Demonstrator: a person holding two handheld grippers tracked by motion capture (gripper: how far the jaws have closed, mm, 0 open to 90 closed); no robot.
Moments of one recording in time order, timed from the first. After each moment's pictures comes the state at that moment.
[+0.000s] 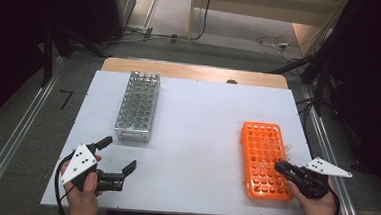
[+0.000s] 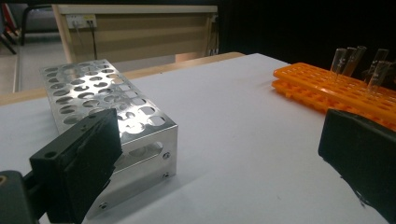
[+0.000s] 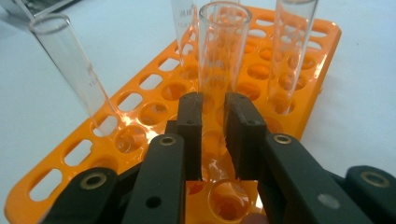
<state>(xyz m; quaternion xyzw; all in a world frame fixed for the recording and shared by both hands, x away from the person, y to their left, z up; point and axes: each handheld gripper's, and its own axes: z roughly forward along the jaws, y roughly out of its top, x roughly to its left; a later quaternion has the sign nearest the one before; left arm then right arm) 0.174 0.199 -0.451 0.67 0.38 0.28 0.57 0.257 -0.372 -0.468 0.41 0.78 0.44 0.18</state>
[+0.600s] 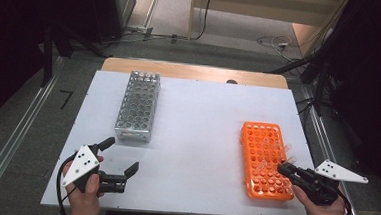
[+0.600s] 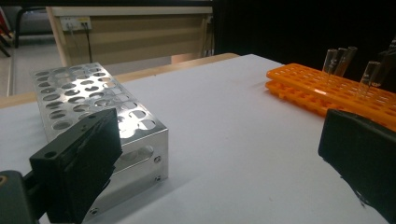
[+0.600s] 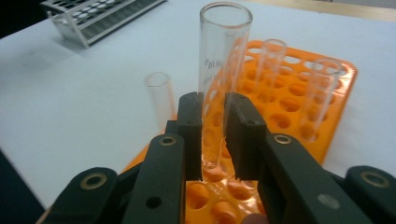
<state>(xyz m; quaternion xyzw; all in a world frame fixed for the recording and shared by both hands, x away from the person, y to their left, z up) 0.171 0.192 -0.448 0.68 0.37 0.28 0.57 0.231 -0.363 -0.432 0.38 0.78 0.47 0.16</state>
